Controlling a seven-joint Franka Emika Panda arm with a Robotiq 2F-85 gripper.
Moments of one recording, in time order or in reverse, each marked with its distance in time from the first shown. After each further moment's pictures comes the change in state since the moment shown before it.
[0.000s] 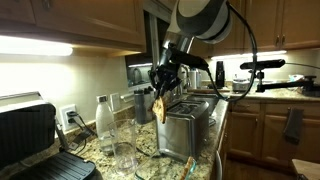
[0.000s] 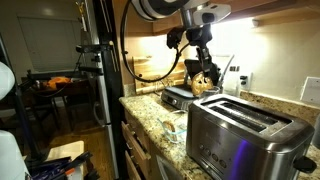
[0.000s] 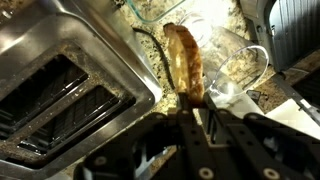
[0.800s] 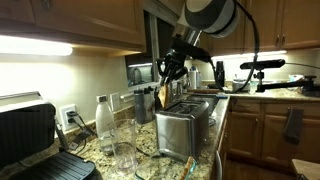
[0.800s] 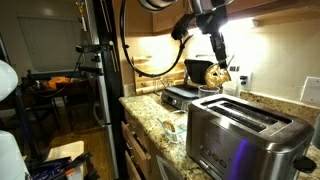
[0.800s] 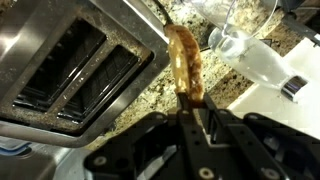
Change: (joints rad) arm -0.068 -0.050 -0.025 -0.003 0.000 0.053 0.117
